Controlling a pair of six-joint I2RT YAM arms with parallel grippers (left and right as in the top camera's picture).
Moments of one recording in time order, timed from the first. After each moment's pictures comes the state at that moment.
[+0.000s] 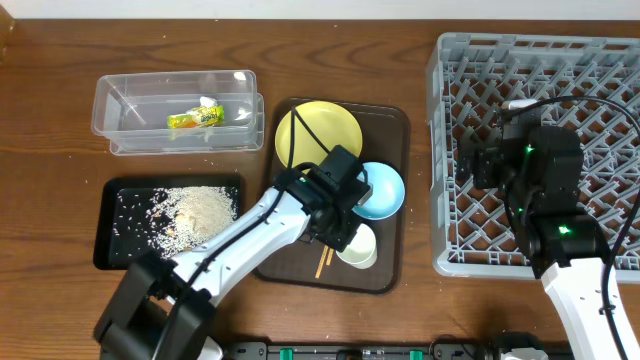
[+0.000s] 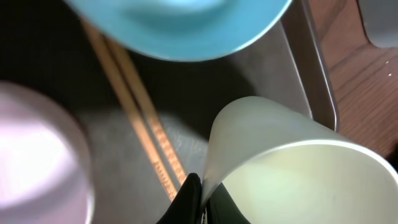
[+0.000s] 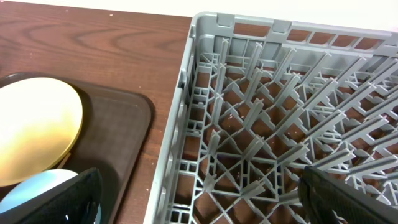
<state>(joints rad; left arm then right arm) -0.68 1.62 1.07 -0.81 0.26 -0.11 0.09 1.08 0.85 -0.36 -0.01 -0.01</state>
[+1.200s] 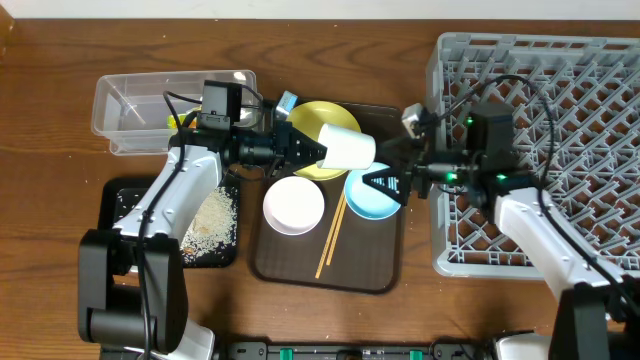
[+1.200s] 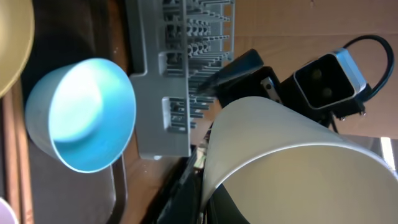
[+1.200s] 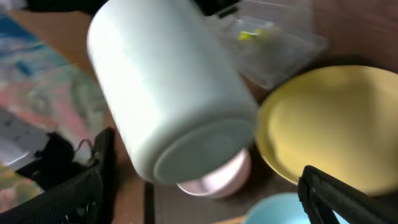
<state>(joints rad) -0.13 1.70 1.10 -0.43 1.27 -0.53 0.19 1.53 0.85 0.01 -1.15 -0.03</state>
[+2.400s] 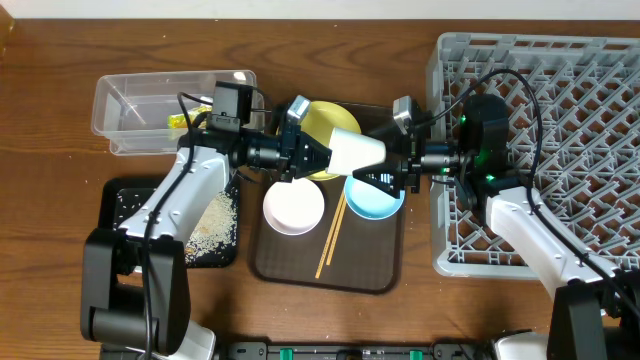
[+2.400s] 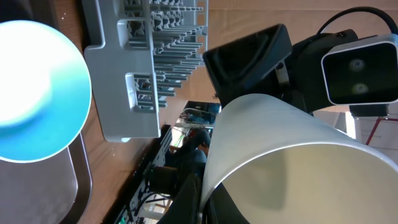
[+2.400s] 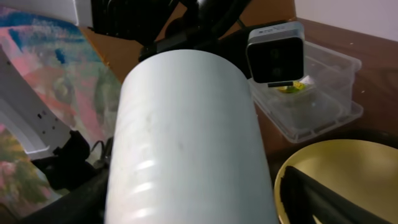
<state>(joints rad) -0.18 1.70 1.10 -0.43 1.38 -0.57 0.23 1.54 0.85 0.30 -1.25 0.05</state>
